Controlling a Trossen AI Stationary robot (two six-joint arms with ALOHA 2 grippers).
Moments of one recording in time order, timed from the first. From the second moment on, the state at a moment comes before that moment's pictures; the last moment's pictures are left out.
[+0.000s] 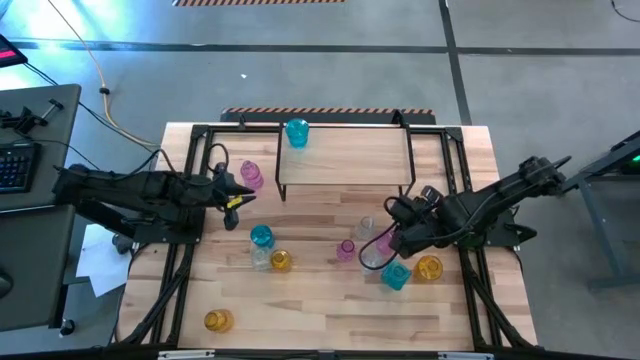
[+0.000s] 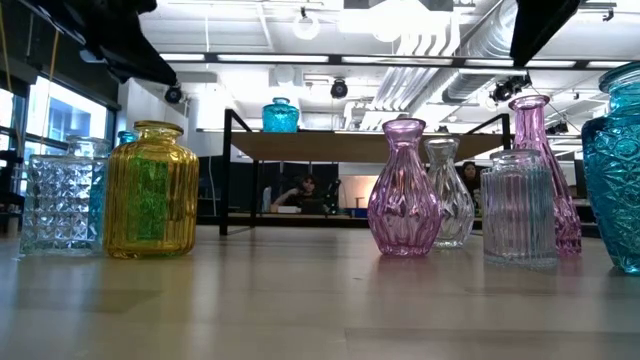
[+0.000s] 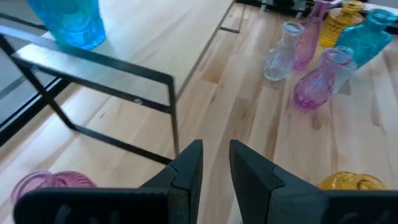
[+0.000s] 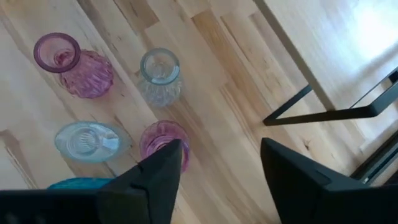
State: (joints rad) left arm -0.13 0.63 0.60 -0.54 -0.38 -0.28; right arm 0.44 1.42 1.36 -1.41 0.46 0.99
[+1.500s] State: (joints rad) left arm -0.26 0.64 0.60 -0.50 -0.44 -0.28; right arm 0.43 1.27 1.35 -1.40 0.38 0.98
